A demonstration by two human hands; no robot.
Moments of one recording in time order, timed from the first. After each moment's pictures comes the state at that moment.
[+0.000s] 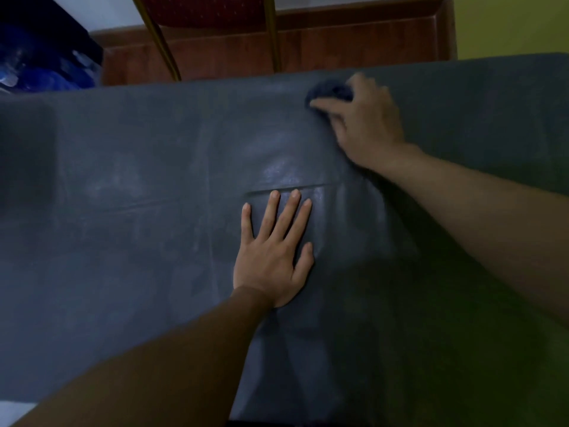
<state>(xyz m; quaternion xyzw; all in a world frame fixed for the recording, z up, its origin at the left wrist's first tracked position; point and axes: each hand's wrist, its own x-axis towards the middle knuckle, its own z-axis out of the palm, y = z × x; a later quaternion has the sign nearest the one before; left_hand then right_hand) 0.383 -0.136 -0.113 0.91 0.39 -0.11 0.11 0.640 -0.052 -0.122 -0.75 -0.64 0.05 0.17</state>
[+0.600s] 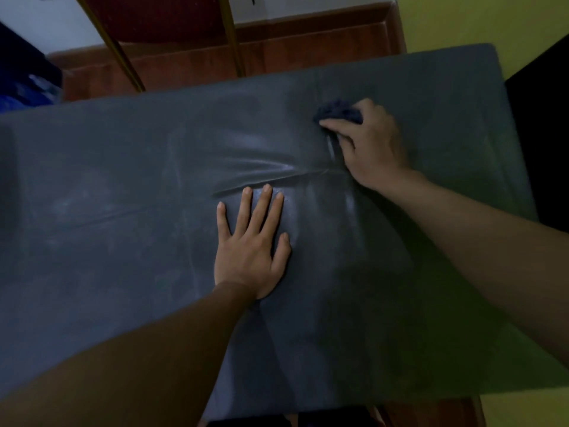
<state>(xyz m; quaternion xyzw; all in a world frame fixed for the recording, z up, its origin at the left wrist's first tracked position) 0.381 -0.137 -0.116 0.91 0.39 -0.09 0.10 0.661 -0.134 -0.125 -0.79 -0.58 0.04 0.19</state>
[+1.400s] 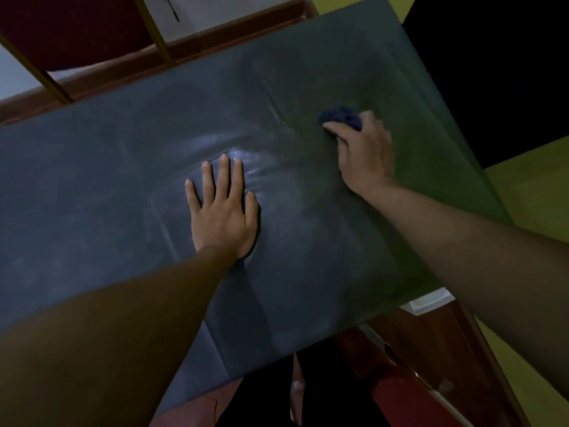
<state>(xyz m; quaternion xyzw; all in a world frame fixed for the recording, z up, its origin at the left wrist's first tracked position) 0.378 -0.144 -0.125 0.92 0.38 -0.06 0.08 0.616 -0.265 -0.120 -0.91 -0.36 0.01 0.18</state>
